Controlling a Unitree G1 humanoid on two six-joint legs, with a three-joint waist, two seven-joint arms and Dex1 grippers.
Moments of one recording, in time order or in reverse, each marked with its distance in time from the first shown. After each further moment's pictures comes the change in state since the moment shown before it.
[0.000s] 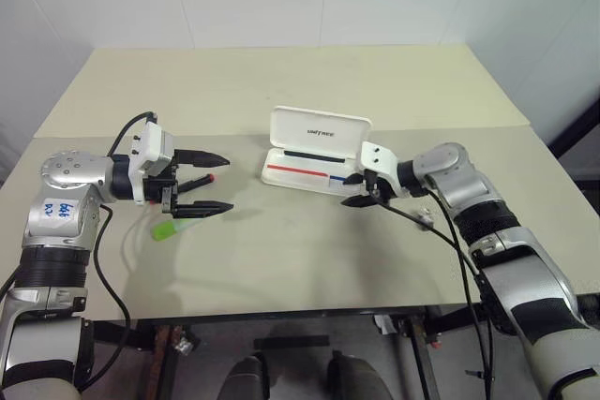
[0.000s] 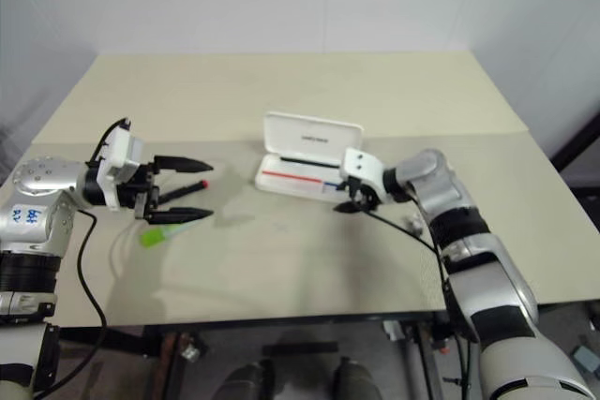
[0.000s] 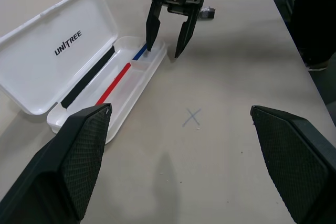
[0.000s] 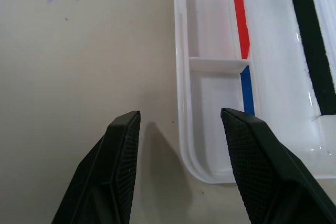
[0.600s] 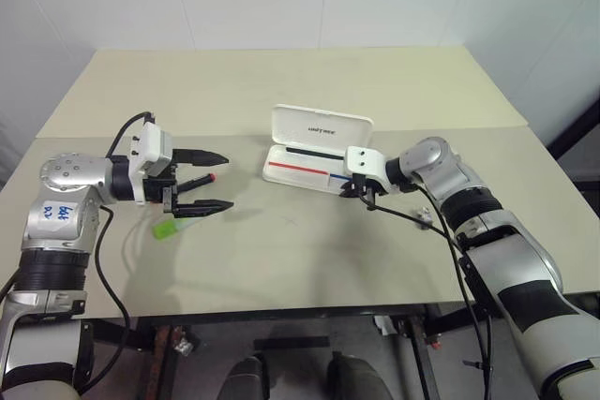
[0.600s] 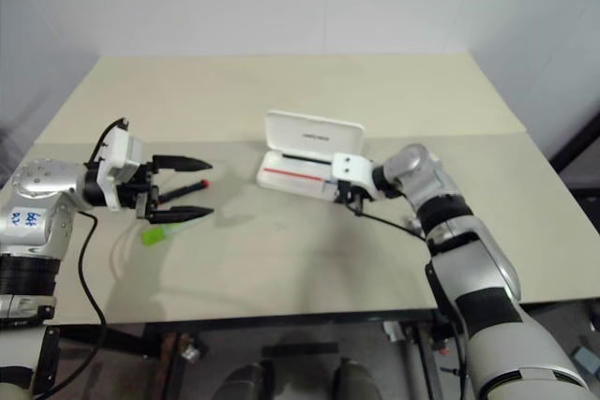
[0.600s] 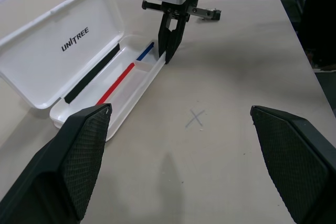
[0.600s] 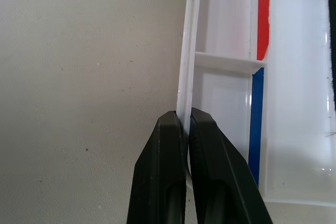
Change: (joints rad) left arm 0.019 -0.001 0.017 -0.016 -0.002 -0.002 0.031; right arm -0.107 0.057 0.038 0.209 -0.132 -0.144 -0.026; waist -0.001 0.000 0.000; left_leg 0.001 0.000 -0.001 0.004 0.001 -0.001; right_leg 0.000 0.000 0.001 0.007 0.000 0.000
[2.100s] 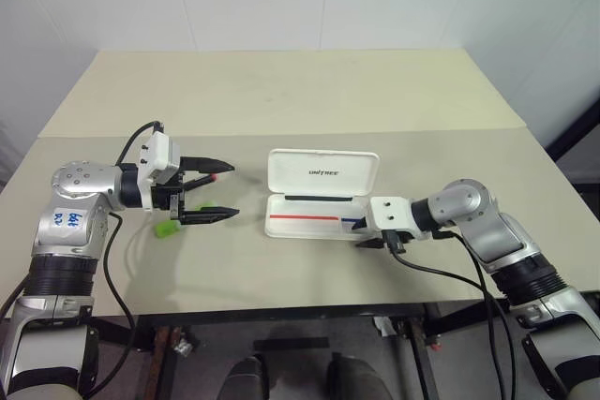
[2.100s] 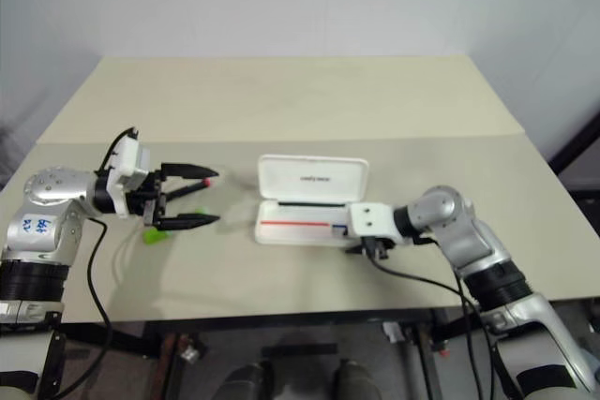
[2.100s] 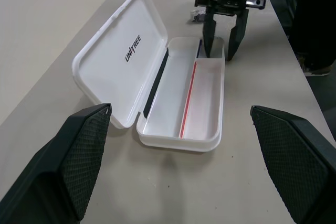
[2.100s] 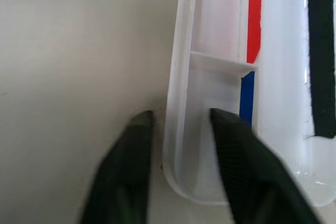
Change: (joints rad) left arm 0.027 -0.029 -0.017 -0.016 0.002 -0.002 -0.001; right arm 0.495 -0.259 -0.008 -0.876 0.154 0.177 0.109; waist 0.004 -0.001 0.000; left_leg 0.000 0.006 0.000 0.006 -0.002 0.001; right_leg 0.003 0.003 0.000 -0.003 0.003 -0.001
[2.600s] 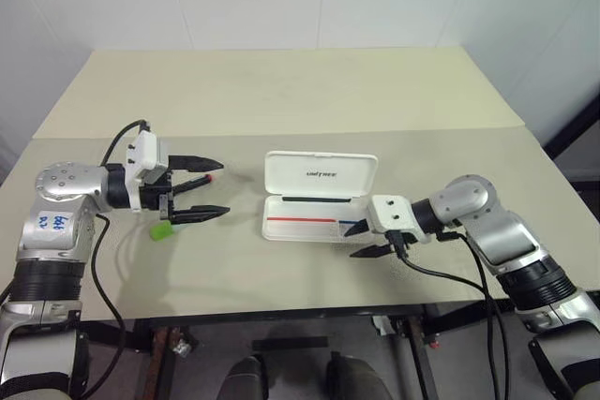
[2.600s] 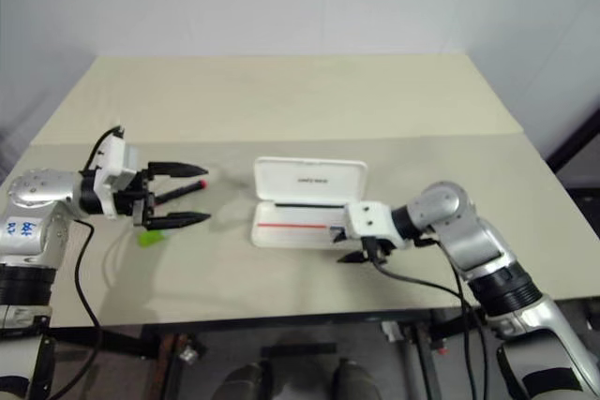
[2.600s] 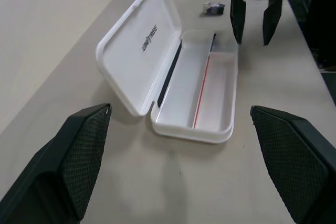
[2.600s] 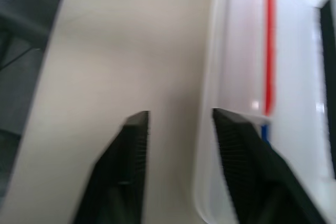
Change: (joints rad) left arm 0.065 0.045 0.046 -0.022 -0.002 0.004 0.028; right arm 0.012 -0.032 -0.044 -0.139 0.137 0.100 0.070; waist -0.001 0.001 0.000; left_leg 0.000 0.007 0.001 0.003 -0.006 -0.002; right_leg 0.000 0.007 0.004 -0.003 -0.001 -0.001
